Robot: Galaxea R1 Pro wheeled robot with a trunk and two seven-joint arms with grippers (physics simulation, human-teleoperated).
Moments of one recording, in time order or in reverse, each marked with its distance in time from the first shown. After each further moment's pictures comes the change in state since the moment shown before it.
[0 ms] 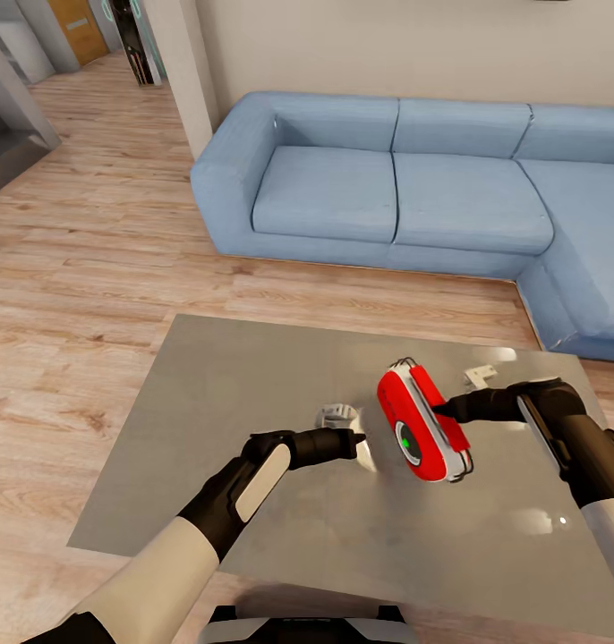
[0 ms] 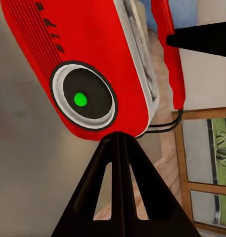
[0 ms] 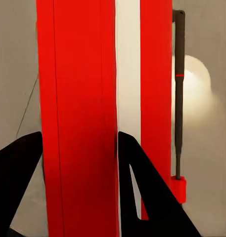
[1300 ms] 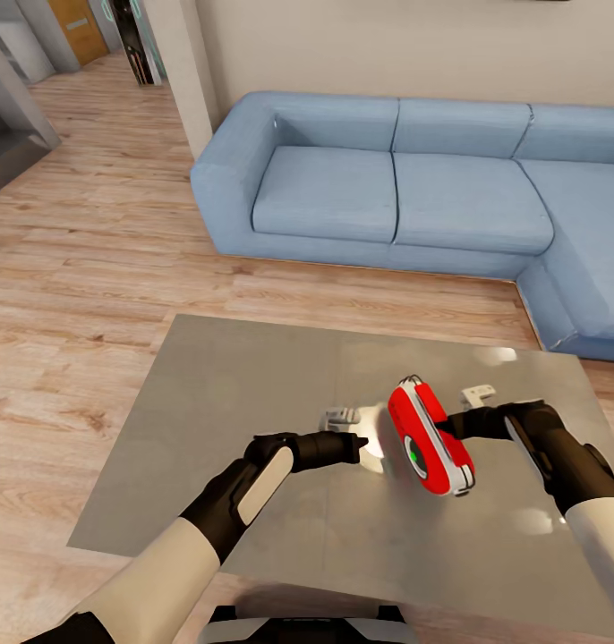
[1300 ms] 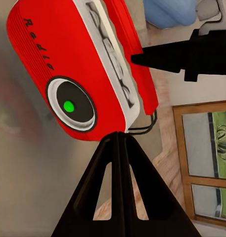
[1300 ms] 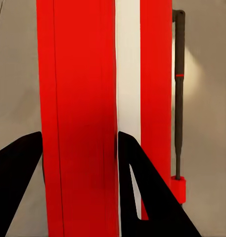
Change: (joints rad) left arm 0.000 0.000 -0.029 0.001 0.000 0.000 0.000; right arm 0.000 0.040 0.007 0.210 0.001 -0.154 -0.147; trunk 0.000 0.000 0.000
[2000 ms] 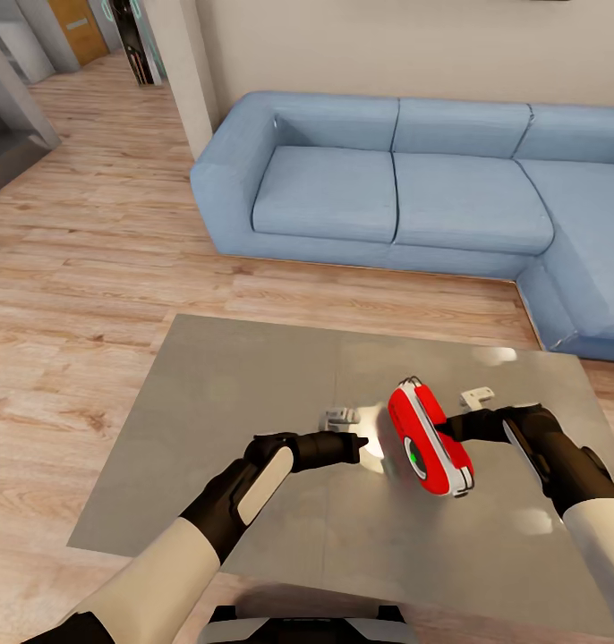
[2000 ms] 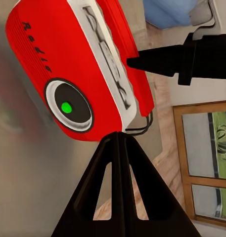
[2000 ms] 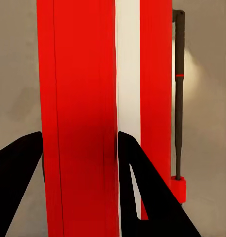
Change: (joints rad) left arm 0.000 0.000 0.000 -0.001 0.000 0.000 0.000; right arm 0.000 0.006 0.002 0.036 0.002 -0.047 -0.013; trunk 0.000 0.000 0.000
